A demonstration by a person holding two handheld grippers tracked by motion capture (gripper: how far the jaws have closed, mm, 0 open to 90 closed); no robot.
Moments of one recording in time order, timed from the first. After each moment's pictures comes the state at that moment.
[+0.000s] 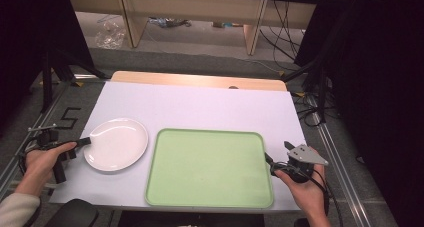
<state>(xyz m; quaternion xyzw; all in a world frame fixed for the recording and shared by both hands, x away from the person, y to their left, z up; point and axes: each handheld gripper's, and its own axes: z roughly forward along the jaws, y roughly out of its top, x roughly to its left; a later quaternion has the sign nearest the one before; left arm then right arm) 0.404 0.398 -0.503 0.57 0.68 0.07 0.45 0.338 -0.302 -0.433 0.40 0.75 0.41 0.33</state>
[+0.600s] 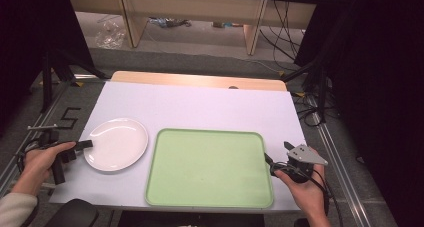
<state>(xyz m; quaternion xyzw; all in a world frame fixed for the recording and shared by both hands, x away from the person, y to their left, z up) 0.404 0.399 -0.504 0.55 0.70 0.00 0.45 0.338 -0.300 -0.434 0.40 0.75 0.41 0.33</state>
